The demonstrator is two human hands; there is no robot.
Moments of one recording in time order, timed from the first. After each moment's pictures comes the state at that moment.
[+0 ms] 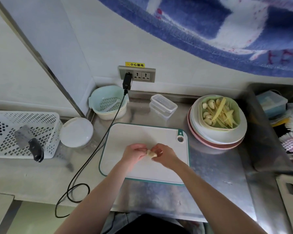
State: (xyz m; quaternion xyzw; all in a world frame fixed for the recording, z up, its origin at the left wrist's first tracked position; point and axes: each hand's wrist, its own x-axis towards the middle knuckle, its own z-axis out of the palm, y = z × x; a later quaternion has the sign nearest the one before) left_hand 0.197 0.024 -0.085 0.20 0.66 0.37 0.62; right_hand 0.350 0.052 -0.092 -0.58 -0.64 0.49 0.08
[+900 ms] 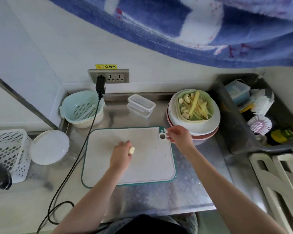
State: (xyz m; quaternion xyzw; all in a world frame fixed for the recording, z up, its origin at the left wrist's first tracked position) left_hand 0.201 0.042 -0.107 0.68 0.69 0.11 0.24; right_hand 0.425 0.083 -0.045 -0.70 -0.40 0.48 0.34
